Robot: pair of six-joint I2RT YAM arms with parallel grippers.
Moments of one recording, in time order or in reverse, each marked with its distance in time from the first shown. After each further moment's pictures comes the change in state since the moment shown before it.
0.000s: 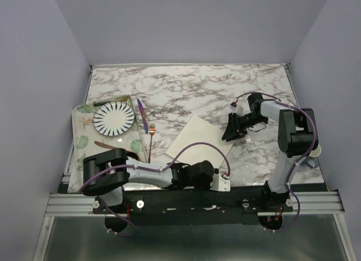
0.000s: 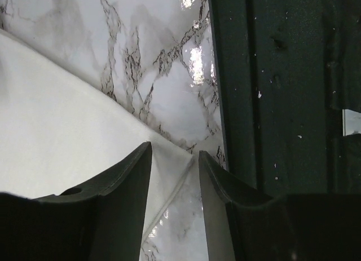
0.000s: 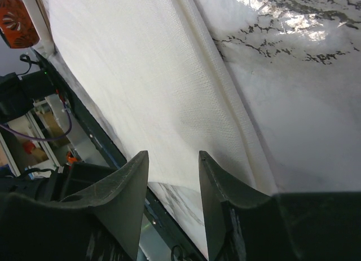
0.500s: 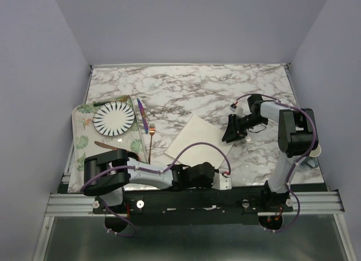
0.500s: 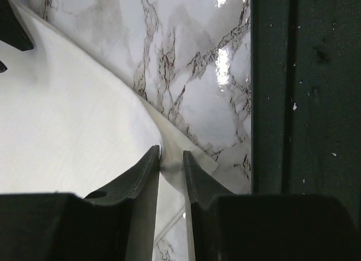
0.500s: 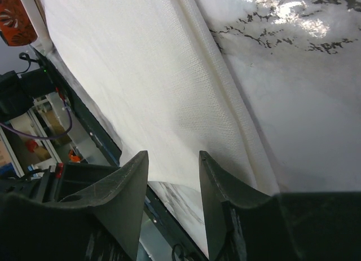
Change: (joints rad) left arm -0.029 0.016 -0.004 0.059 -0.148 -0.015; right arm 0.000 0.000 -0.016 0.002 0.000 0.000
